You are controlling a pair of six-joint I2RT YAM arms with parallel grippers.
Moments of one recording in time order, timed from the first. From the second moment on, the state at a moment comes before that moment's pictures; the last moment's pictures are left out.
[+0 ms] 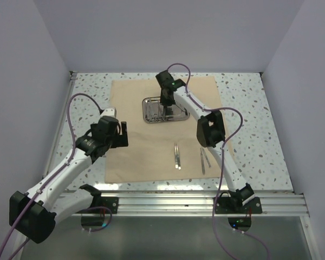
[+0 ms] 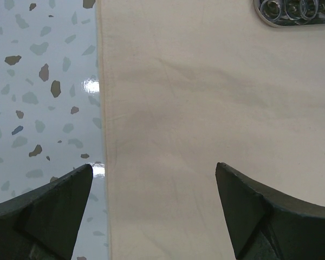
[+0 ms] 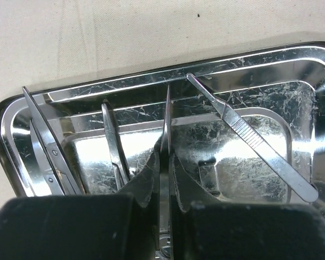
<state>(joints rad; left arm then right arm) -0.46 1.00 0.77 -0.62 -0.34 -0.43 0.55 2.67 2.55 -0.91 0.24 0.59</state>
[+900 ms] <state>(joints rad) -0.47 1.38 1.03 -0.50 -0.36 -0.38 0.55 1.97 1.91 -0.67 0.25 0.41</state>
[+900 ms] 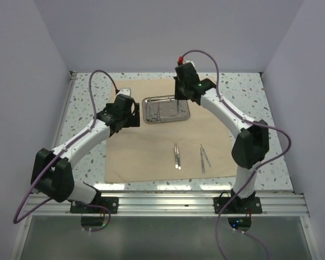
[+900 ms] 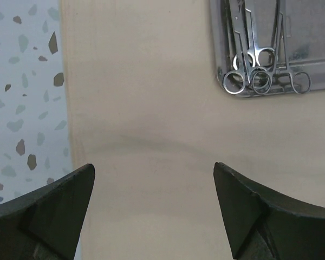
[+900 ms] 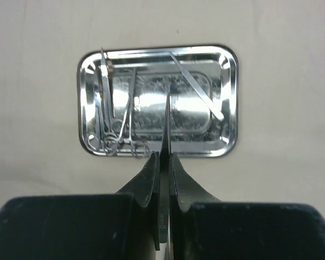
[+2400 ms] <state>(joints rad) -0.46 2.37 1.99 -0.50 -0.27 -0.37 0.73 1.41 1.13 -0.66 0.14 0.48</state>
